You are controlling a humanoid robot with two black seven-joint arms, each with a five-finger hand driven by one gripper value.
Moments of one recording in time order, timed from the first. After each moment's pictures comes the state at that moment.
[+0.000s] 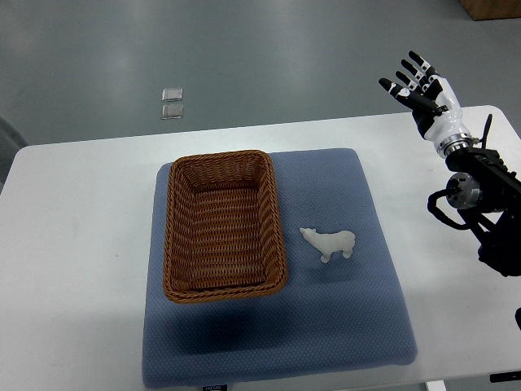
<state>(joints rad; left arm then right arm) 0.00 0.00 -0.02 -0.14 0.01 -0.07 0.13 0.72 -0.24 0.92 0.69 -0.45 0.03 0.39</state>
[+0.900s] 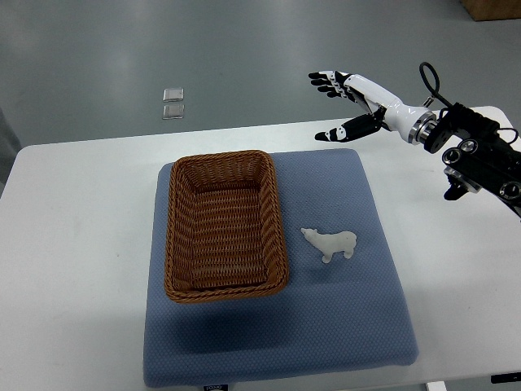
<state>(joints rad) 0.00 0.00 -0.02 -0.14 0.01 -0.07 0.13 0.93 -0.43 0.44 0.89 -1.06 0.09 0.37</state>
